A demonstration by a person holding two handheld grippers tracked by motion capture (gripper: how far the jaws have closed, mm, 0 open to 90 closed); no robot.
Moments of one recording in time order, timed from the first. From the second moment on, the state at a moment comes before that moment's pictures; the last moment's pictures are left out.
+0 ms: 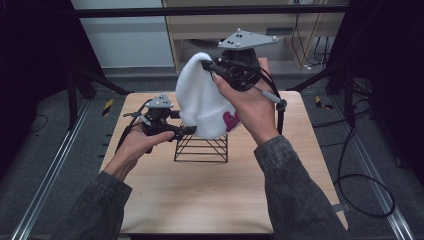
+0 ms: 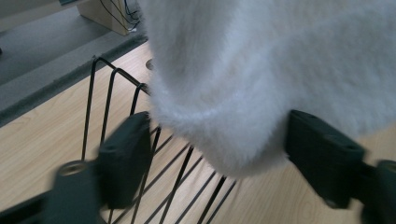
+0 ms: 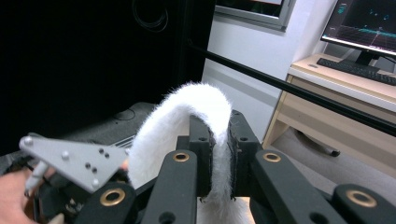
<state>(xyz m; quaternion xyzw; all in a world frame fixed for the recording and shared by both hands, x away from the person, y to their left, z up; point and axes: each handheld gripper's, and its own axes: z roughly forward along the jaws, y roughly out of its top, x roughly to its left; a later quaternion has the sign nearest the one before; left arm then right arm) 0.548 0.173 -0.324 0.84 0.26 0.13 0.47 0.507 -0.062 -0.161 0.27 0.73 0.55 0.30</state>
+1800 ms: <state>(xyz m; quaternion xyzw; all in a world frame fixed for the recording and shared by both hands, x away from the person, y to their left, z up) 0.559 0.221 -0.306 0.79 0.33 0.20 0.47 0.580 -0.068 -0.223 0.33 0.73 0.52 0.28</state>
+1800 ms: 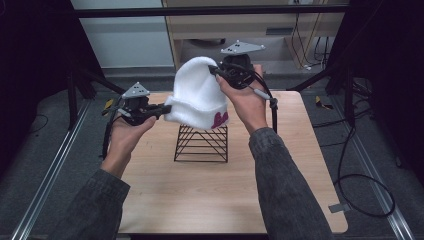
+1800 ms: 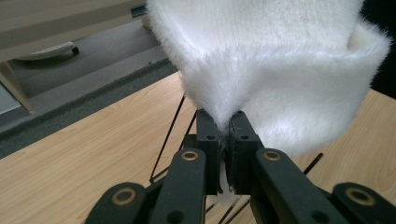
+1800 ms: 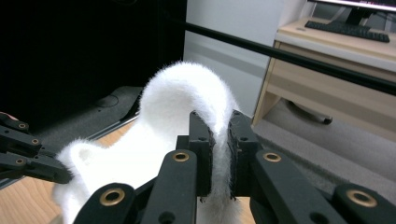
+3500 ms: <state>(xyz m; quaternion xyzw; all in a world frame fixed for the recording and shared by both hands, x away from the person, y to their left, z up) 0.561 0.240 -0.372 0.80 0.35 0.20 0.45 0.564 -0.082 -0.285 0.32 0.76 0.51 0.24</state>
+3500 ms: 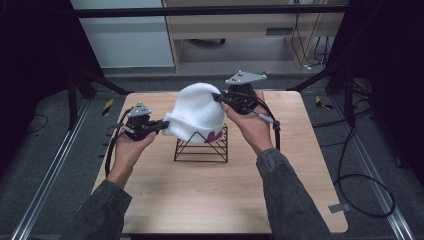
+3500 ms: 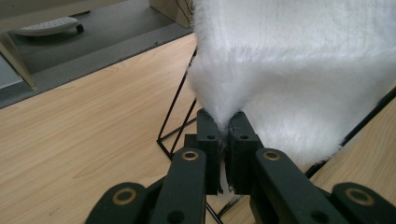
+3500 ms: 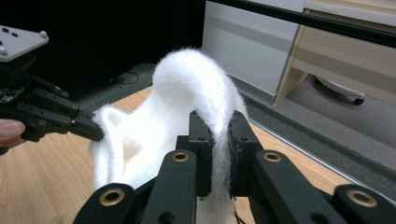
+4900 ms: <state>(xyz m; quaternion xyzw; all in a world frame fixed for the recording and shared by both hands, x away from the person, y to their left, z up) 0.551 0.241 -0.405 0.82 0.33 0.18 0.43 0.536 -0.090 -0.319 0.33 0.80 0.47 0.20</state>
